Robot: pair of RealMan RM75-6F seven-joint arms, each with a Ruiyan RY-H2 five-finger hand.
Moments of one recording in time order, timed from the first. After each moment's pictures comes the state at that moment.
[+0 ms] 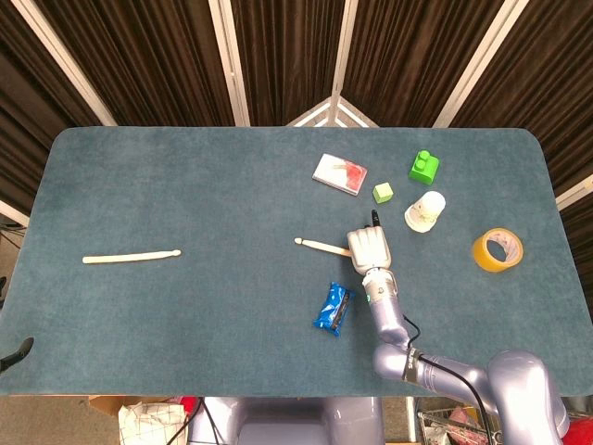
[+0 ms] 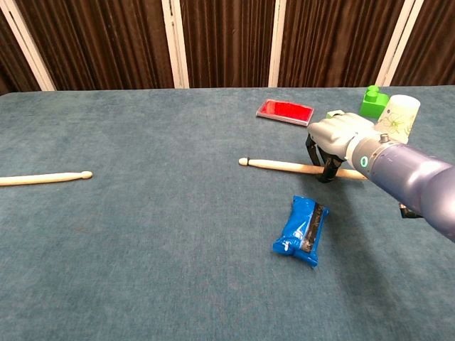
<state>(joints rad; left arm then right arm) 0.07 -1.22 -0.09 -1.74 1.38 1.67 0.43 0.89 -1.82 0.24 -1.16 -0.66 1.02 -0.88</state>
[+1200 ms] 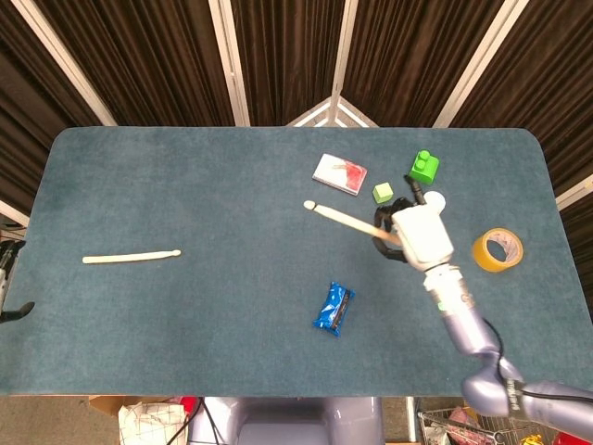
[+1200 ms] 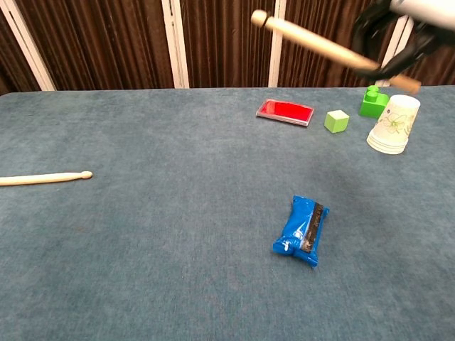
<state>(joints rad) -0.16 -1.03 -0.18 -1.66 1.21 1.25 0.31 0.66 -1.27 0.24 -1.67 -1.25 1.20 -0.20</state>
